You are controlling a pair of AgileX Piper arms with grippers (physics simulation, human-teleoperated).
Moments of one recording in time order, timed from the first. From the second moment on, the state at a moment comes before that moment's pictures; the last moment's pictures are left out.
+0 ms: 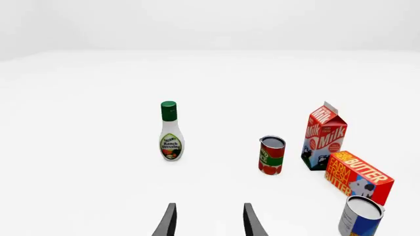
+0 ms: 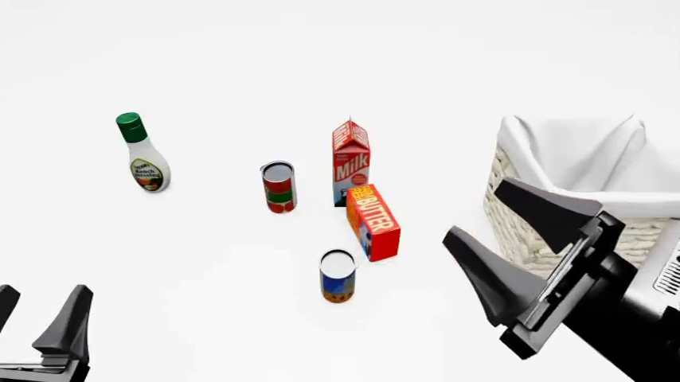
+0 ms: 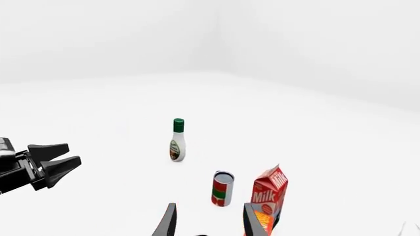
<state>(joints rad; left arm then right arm) 0.00 0.00 0.00 0.00 0.00 0.76 0.65 -0.37 -0.37 -0.09</state>
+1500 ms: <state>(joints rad) 0.00 0.00 0.00 0.00 0.00 0.74 1.25 -0.39 -0.78 -0.03</state>
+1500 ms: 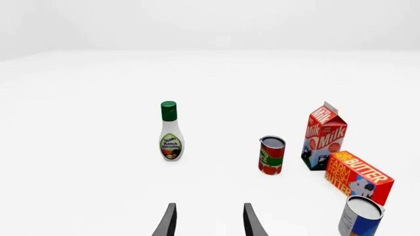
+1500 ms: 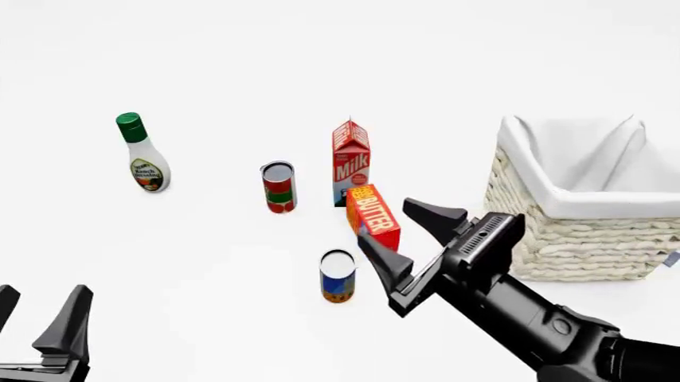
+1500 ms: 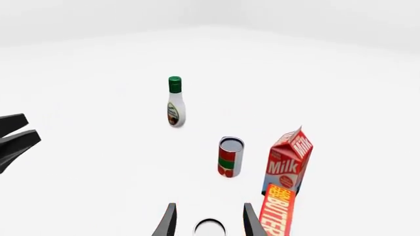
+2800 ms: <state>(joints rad) 0.00 0.00 0.00 0.00 0.00 0.73 1.64 -0.49 -0.94 0.02</state>
